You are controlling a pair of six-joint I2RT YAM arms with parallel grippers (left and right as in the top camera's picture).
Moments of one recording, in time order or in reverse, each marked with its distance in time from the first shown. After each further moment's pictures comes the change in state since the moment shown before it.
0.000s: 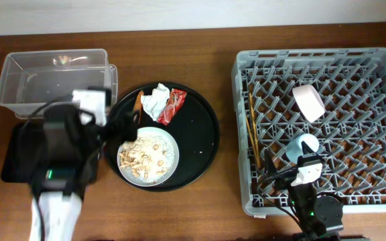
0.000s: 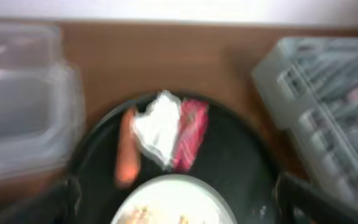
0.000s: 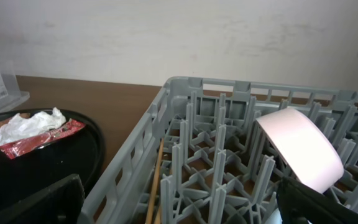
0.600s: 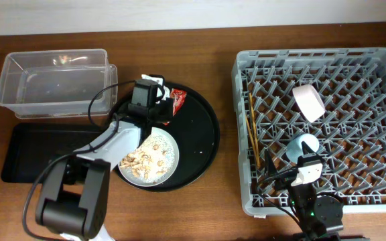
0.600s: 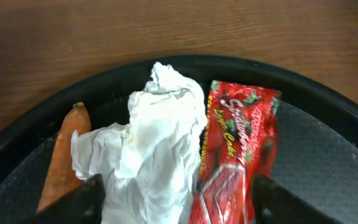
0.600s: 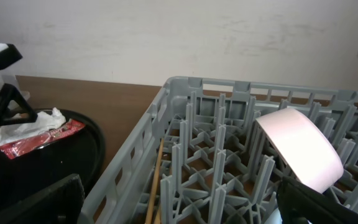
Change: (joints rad) left arm -0.306 0.748 0.114 0.415 -0.418 -0.082; right arm 0.000 -0.001 0.000 0.000 0.000 0.000
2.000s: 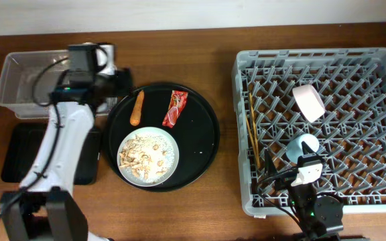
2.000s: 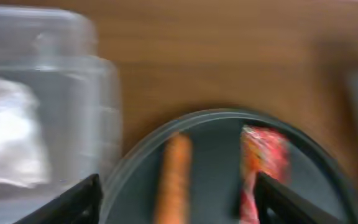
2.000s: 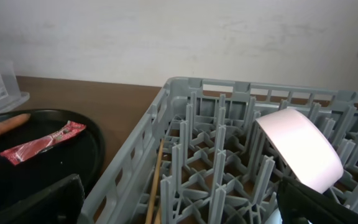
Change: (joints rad) left arm 0.257 -0.154 0.346 -0.541 0.202 0.056; right arm 0.000 -0.001 0.000 0.000 0.000 -0.001
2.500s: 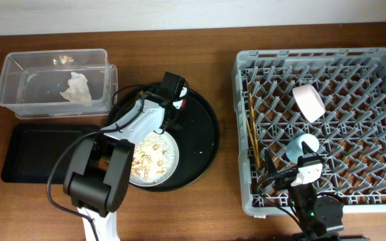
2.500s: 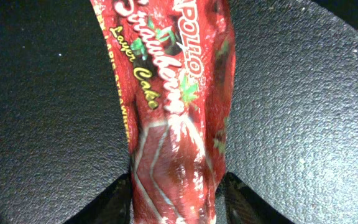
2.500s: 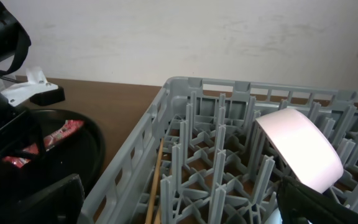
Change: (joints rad) left arm -0.368 0.364 -0.022 0.018 -0.182 0.011; right arm 0.000 0.000 0.000 0.000 0.000 0.000
